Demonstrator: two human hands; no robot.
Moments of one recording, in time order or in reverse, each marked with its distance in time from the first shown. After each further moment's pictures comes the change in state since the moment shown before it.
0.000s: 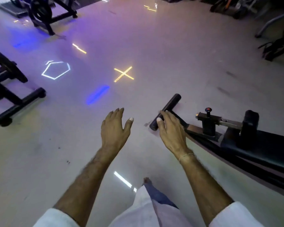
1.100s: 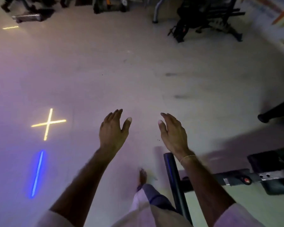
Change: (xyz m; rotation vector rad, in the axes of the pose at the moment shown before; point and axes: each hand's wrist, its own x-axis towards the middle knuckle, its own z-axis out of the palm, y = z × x) left_hand 0.927 0.241 0.241 -0.039 -0.443 0.701; right_hand 0.807 0.130 -0.016 -0.072 0.466 0.671
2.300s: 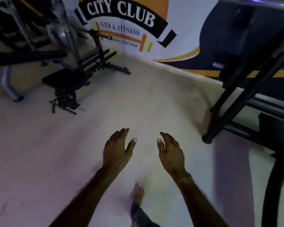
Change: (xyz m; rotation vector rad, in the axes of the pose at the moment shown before) left_hand 0.921 0.510 0.358 -0.139 -0.493 0.810; right_hand 0.846 0.323 -0.205 -0.067 0.555 0.753
